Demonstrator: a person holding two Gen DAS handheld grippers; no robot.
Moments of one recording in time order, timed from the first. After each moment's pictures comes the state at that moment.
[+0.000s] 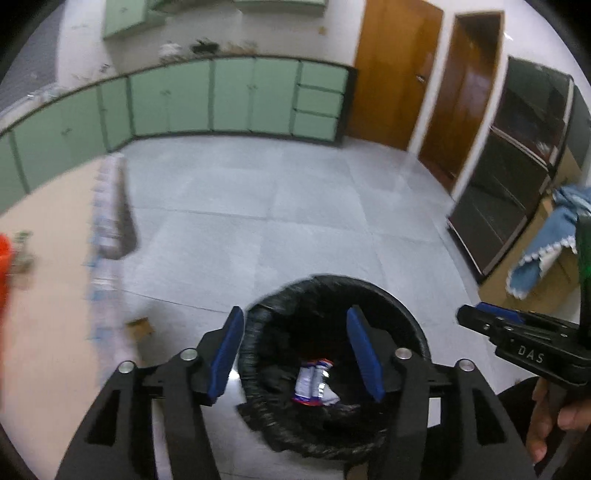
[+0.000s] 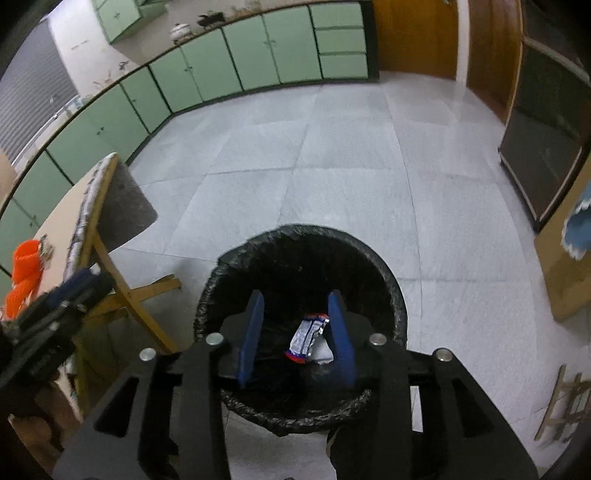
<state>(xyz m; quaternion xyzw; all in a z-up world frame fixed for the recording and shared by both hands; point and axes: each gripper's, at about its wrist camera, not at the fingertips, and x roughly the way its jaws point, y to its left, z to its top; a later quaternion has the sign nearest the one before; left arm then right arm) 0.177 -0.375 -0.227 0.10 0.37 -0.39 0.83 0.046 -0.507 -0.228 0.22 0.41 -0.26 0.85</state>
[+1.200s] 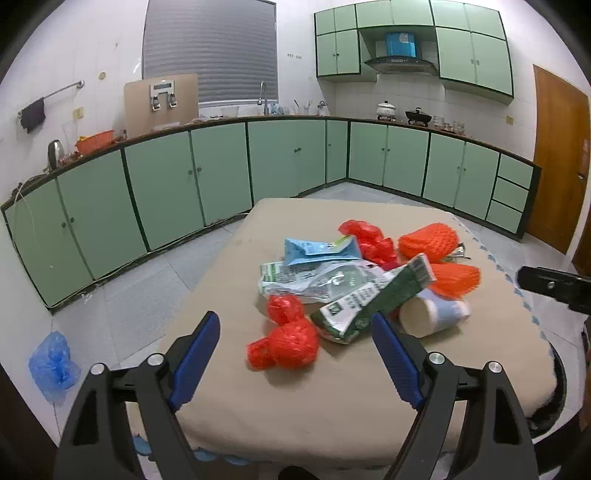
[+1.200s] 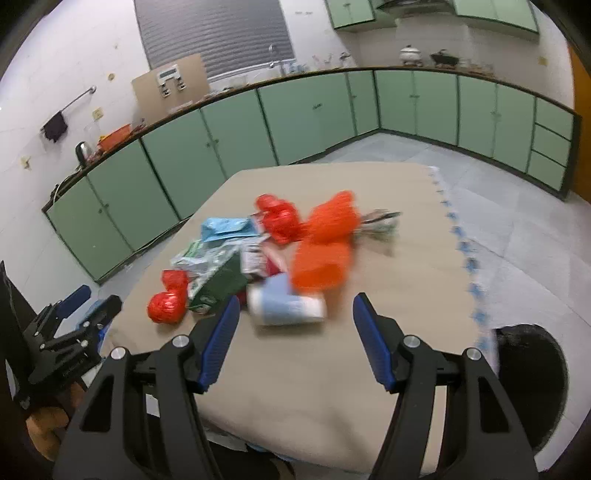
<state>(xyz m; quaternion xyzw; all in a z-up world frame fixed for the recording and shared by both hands) 0.206 0.086 -0.157 0.03 0.29 -0.06 0.96 0.214 -0.127 -0.134 0.09 0.37 0.07 0.92</state>
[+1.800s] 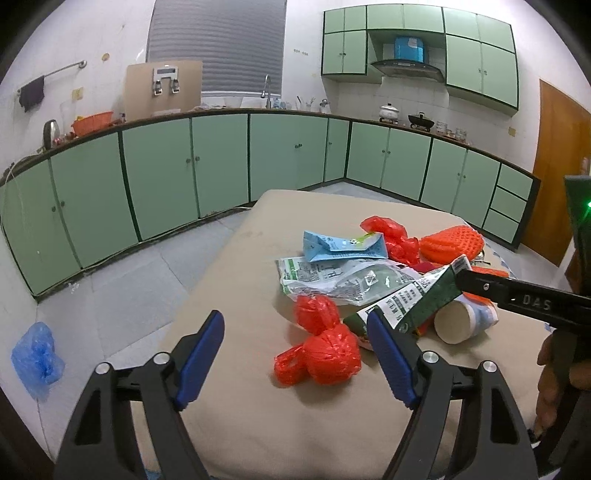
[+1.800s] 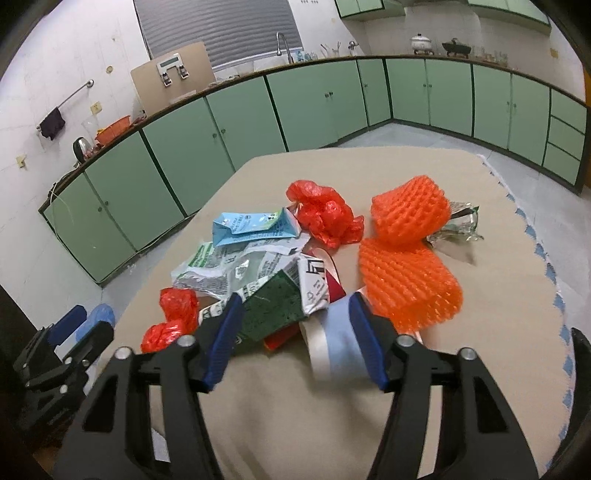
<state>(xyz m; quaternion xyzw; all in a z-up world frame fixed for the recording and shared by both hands) 0.233 0.123 -0.182 0.00 0.29 -0.07 0.95 0.285 -0.078 -0.182 0.10 0.38 0.08 0.91</state>
